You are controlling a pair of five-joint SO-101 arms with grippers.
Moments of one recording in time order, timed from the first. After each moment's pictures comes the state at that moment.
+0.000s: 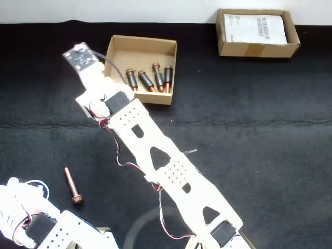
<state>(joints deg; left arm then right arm) -63.3 -103.2 96.0 49.5 19.5 -49.4 69.5 -89.8 73.5 -5.7</state>
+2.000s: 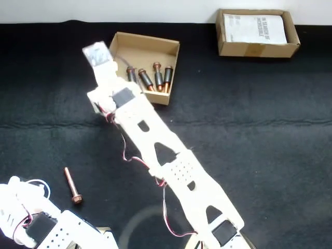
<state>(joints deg) -62.2 -103.2 96.0 49.5 19.5 -46.9 63.3 -75.1 65.9 -9.7</state>
